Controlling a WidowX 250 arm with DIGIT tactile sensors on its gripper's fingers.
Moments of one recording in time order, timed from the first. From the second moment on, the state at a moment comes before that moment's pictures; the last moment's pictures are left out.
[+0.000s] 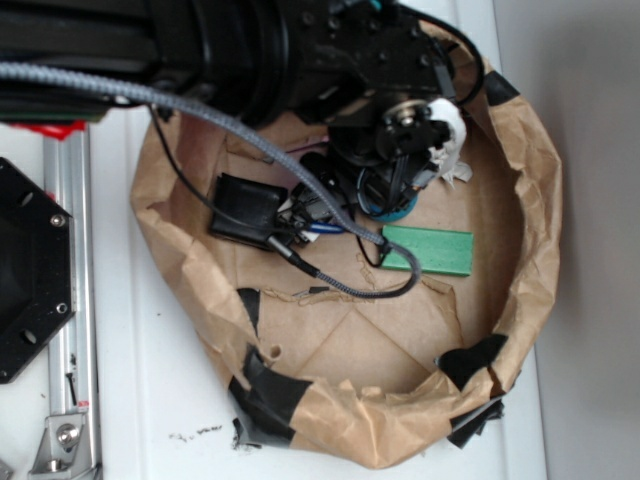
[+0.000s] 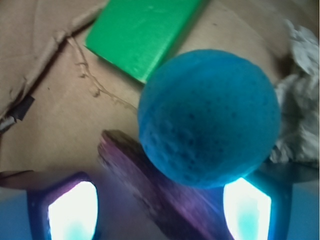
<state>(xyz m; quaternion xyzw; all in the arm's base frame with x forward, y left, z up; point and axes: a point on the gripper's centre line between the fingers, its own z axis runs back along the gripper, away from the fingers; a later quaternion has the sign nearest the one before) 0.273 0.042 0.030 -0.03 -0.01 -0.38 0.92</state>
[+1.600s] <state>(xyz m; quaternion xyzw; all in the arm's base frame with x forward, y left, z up) 0.267 0.049 0.013 -0.04 0.02 -0.38 0.92</state>
